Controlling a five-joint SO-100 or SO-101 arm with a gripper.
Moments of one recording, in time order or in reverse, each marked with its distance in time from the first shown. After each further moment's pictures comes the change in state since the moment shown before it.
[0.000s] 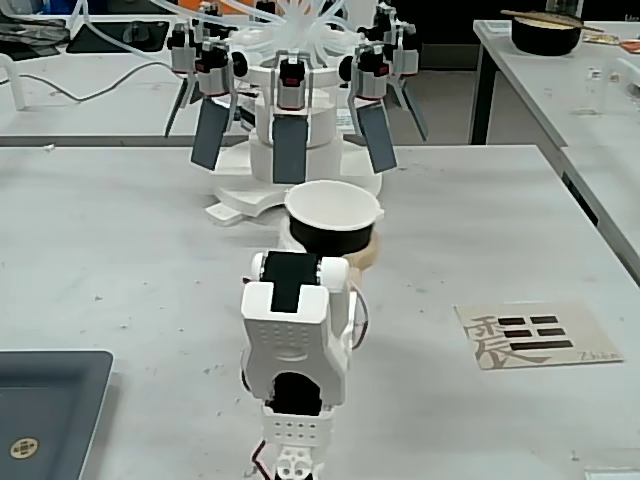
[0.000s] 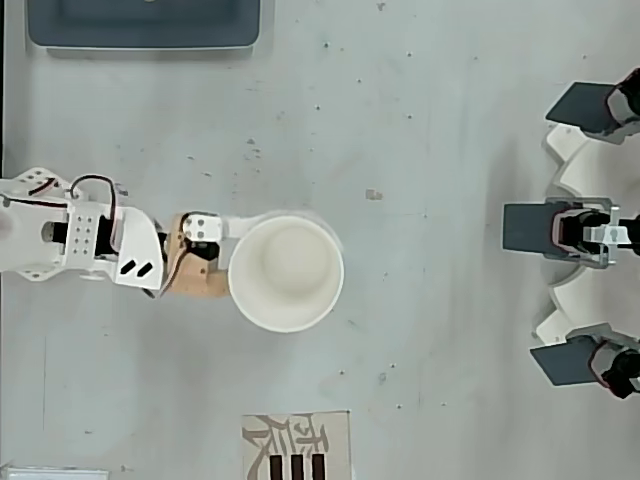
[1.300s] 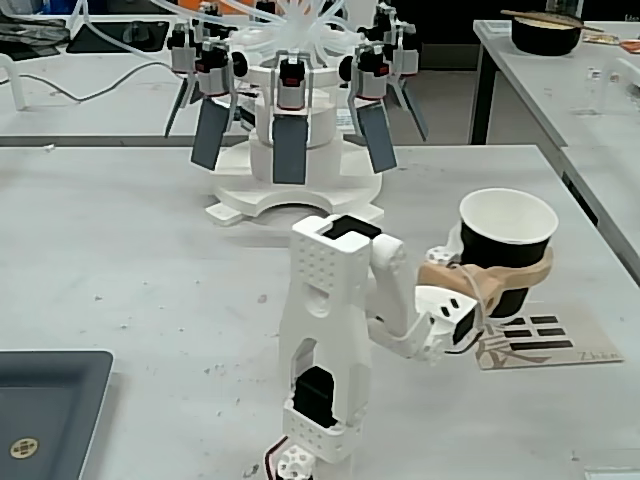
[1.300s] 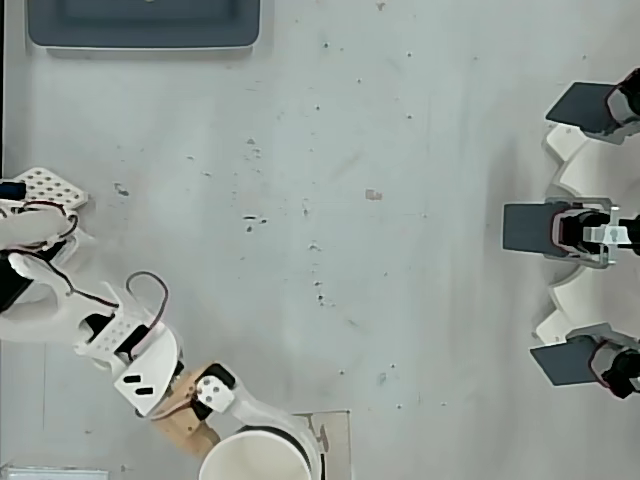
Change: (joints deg) arm 33.2 -30.9 -30.3 -2.4 -0.5
